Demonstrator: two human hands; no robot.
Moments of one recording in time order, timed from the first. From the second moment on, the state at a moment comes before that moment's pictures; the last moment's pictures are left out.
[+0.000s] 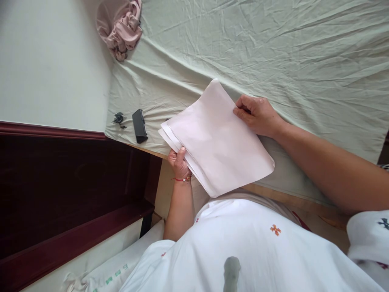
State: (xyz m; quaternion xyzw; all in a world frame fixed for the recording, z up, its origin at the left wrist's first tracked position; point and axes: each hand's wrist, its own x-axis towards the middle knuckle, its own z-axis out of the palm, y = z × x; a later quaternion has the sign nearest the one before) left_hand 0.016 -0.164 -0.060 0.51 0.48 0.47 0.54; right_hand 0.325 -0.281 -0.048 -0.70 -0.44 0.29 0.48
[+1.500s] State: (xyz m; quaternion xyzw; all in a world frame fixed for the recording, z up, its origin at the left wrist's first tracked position) left_hand 0.021 -0.165 -0.058 0.52 0.51 0.48 0.49; right_hand 0.325 -0.281 -0.046 -0.74 -0.43 0.27 0.44
